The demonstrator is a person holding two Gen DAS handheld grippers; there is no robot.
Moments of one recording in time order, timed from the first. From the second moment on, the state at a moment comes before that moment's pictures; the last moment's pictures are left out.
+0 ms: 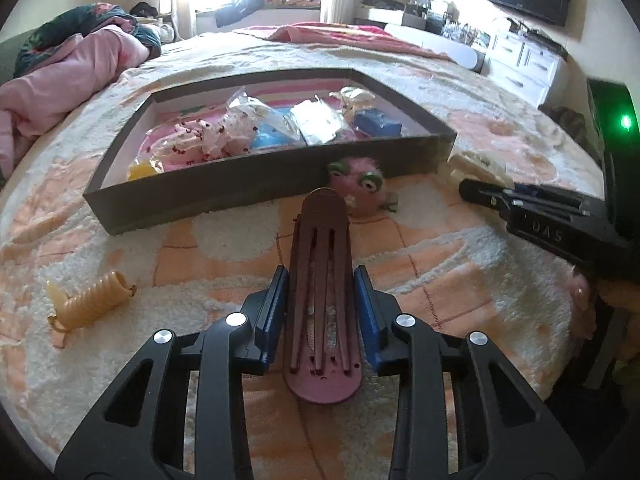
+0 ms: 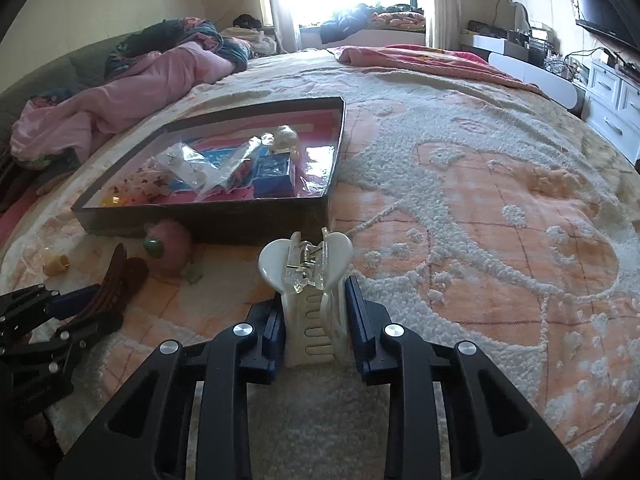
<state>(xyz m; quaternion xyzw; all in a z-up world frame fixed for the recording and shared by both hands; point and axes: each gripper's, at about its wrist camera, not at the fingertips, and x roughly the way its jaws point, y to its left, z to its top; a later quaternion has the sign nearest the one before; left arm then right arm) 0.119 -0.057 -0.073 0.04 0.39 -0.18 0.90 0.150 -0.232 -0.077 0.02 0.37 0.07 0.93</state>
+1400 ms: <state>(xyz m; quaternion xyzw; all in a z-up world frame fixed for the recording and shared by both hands) 0.199 0.007 -0.018 -0.01 0.34 -0.10 0.94 0.211 -0.171 -0.025 -0.01 0.31 0.13 0.94</state>
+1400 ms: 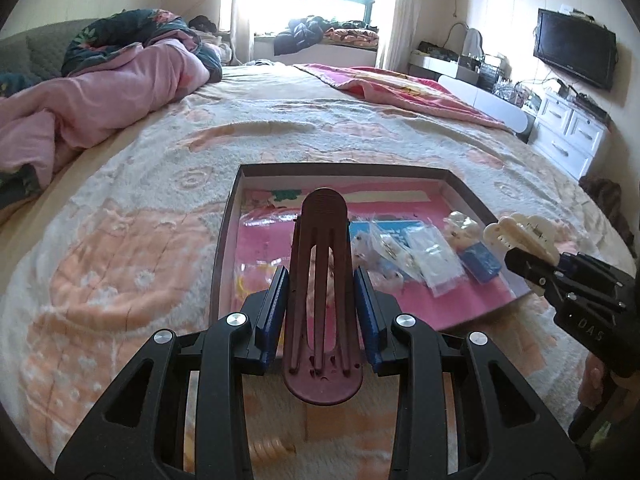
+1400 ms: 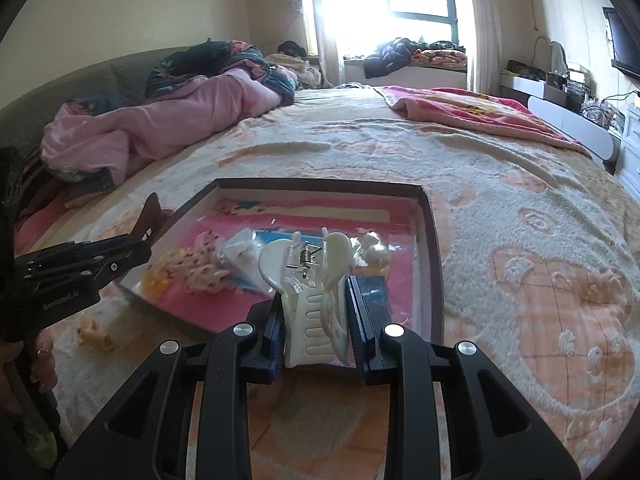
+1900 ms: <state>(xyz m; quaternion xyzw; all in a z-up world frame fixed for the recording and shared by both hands) 0.251 0.014 -0.034 -0.01 0.36 -0.08 0.93 0.261 -0.157 -0.036 -0.02 0.33 0.11 0.94</state>
